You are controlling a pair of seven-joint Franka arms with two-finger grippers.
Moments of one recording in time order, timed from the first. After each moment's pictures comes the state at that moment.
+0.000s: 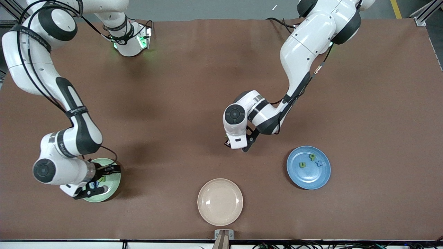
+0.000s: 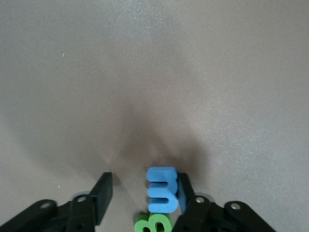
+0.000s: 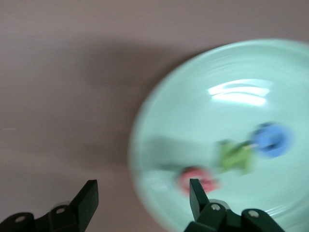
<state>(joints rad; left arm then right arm) -0.49 0.95 -0.30 -1.32 0.28 2.16 -1.80 -0.34 1.00 0.63 -1.21 -0.46 1.90 0.11</state>
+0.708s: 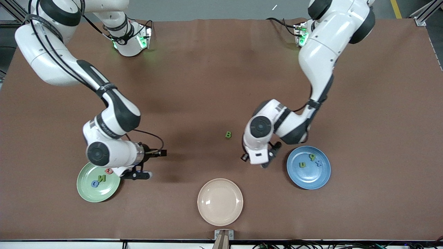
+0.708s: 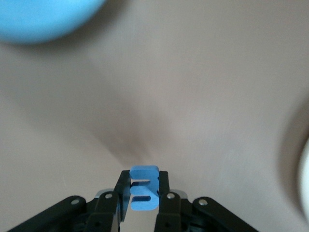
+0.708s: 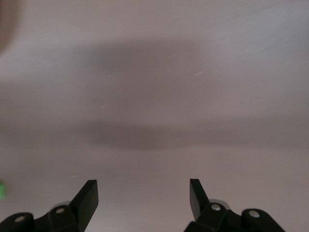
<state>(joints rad) -0.30 0.88 -0.30 -1.28 0.28 2.15 -1.53 -0.24 0.96 0.86 -1.33 -0.47 1.89 0.65</state>
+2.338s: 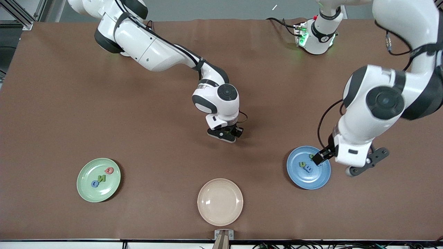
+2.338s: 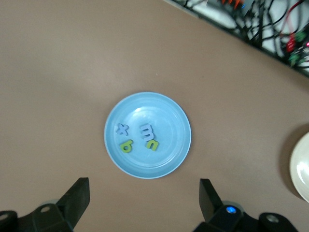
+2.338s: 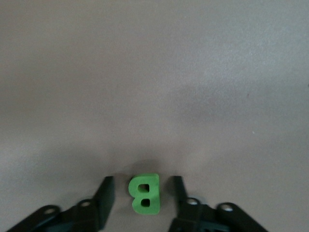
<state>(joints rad) -0.03 0.45 -0.34 -1.32 0.28 1.83 -0.89 0.47 1.04 0.51 -1.24 -0.68 2.23 1.52</state>
